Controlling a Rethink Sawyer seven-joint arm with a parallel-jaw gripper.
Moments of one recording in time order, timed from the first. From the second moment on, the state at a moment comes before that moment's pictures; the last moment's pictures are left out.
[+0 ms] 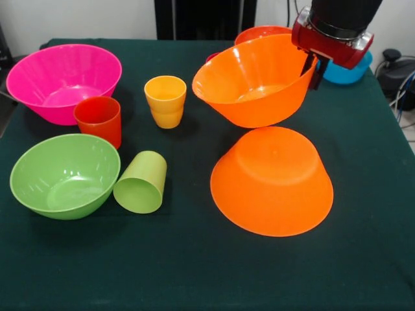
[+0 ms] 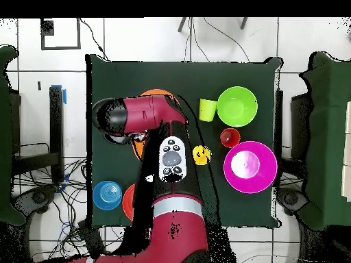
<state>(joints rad) -0.03 -0.55 0.06 1.37 -0.16 0.92 2.43</state>
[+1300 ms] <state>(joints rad) -0.04 -0.53 0.14 1.28 -0.18 0.94 2.43</state>
